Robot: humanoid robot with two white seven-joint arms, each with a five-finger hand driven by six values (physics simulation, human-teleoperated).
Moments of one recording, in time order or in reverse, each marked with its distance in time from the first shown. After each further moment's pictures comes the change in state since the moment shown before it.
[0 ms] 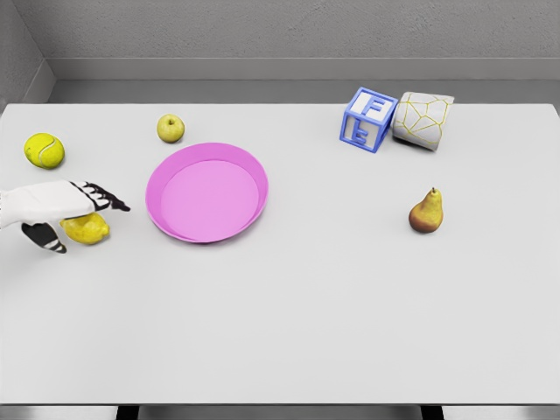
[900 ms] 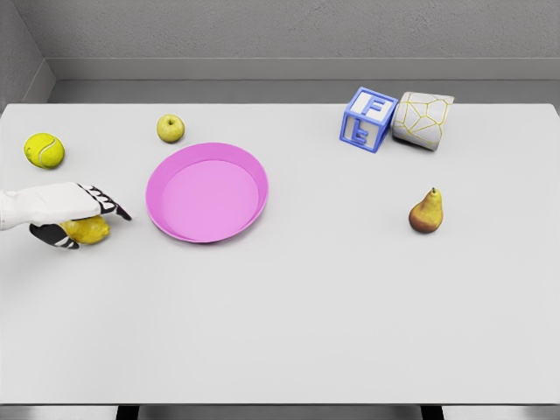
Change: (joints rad) left arm -0.017 -0.012 -0.024 0.007 -0.015 0.000 0.000; right arm 0.000 0.000 0.000 0.000 0.000 0.000 0.000
